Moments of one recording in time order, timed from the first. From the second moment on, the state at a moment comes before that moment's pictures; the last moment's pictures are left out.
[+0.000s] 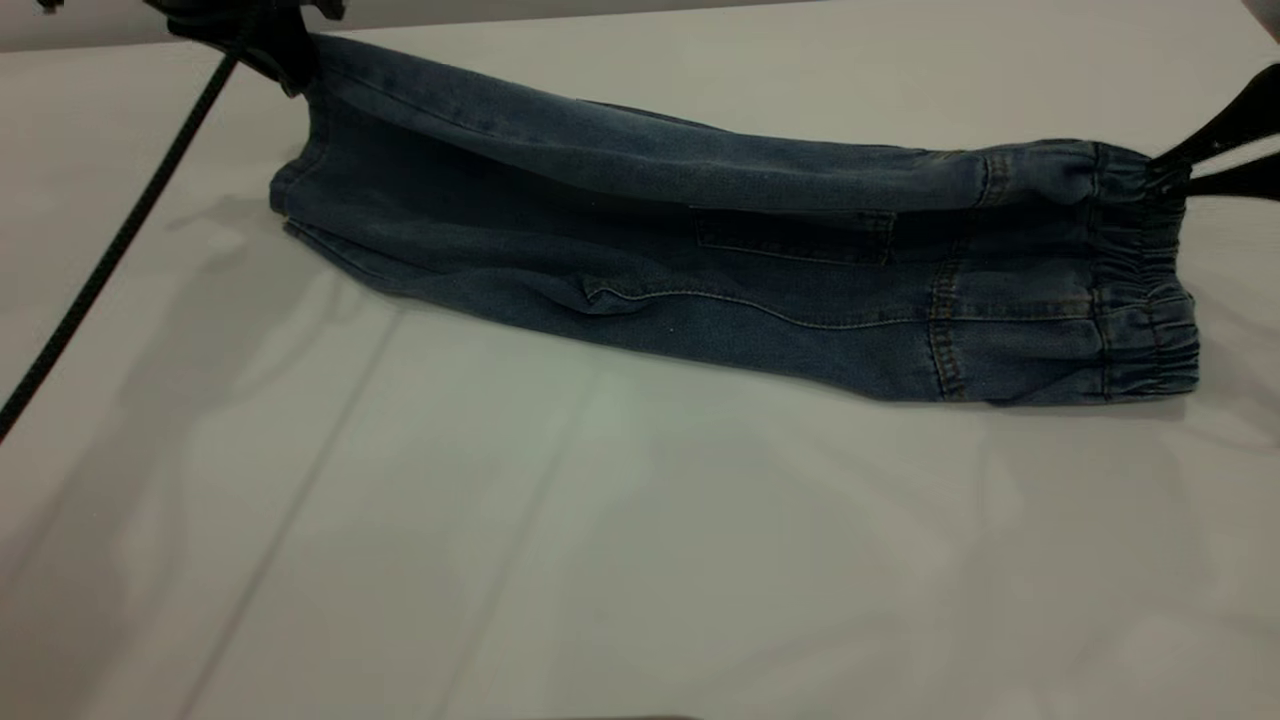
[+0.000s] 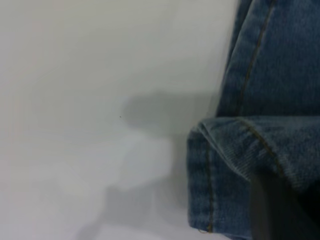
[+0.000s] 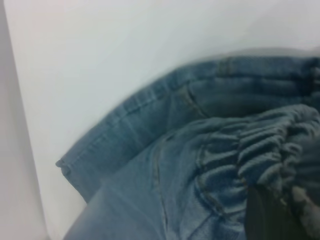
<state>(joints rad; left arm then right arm) -0.16 2.10 -1.40 -0.08 0.32 0.20 -0.13 1.85 -0.63 1.81 0.64 -0.64</state>
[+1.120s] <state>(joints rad) -0.16 2.17 -1.48 -0.08 0.31 0.14 -0.13 1.91 -0.74 1.81 0.55 -0.55</state>
